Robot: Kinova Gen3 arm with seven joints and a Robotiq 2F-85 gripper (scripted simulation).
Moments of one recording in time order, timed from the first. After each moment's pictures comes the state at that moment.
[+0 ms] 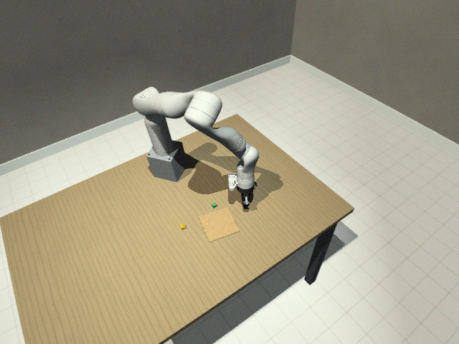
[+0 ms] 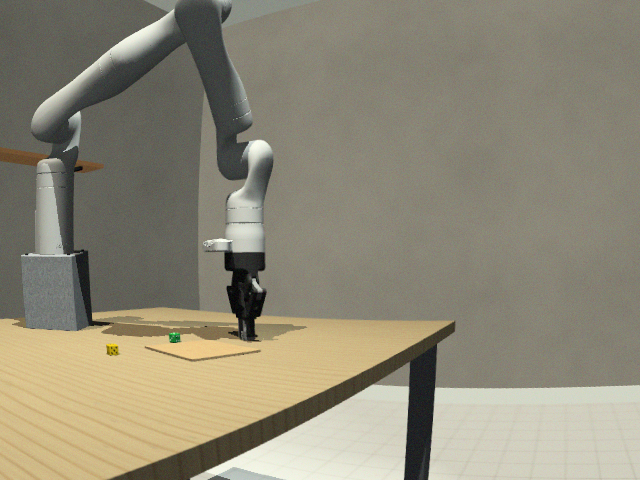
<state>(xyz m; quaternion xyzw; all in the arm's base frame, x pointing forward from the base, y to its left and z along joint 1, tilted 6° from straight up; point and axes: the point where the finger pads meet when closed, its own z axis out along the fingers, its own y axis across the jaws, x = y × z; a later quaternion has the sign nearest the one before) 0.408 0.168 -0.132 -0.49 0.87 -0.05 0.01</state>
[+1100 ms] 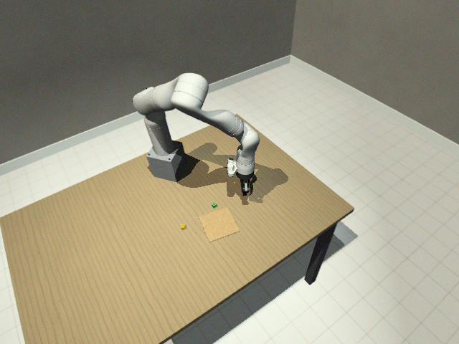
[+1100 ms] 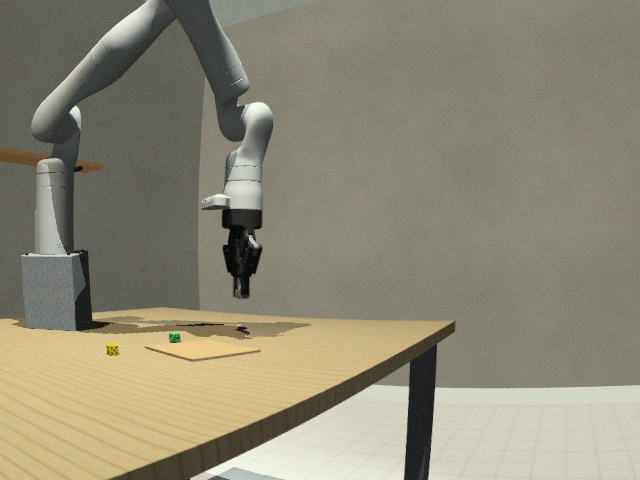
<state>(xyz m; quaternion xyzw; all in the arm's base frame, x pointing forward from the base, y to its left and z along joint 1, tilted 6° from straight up) 0.392 0.177 -0.056 -0.50 0.87 -0.05 -0.01</state>
